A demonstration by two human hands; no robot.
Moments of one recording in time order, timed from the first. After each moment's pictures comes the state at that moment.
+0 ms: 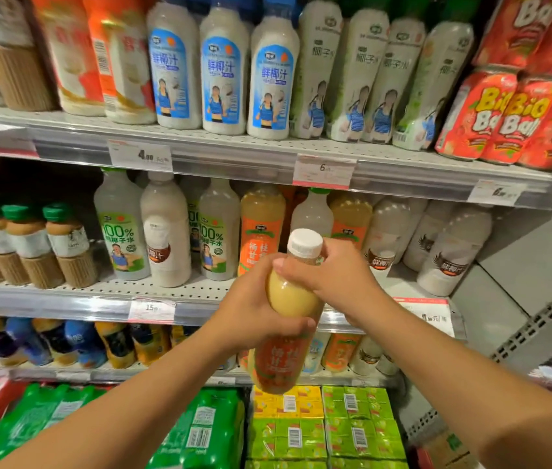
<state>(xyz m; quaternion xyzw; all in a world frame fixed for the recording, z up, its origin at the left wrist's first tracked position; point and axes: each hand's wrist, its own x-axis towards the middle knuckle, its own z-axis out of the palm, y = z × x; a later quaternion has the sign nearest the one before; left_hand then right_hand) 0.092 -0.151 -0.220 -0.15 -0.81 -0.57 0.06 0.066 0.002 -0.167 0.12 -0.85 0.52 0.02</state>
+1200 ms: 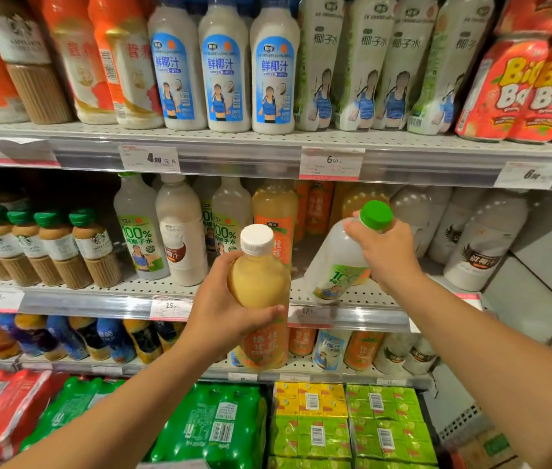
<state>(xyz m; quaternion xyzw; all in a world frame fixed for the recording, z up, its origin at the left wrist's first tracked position) 0.099 -0.186 -0.241 -0.05 -0.81 -0.56 0.17 -0.007 0.053 -0.195 -0.02 -0.73 0.66 0.16</state>
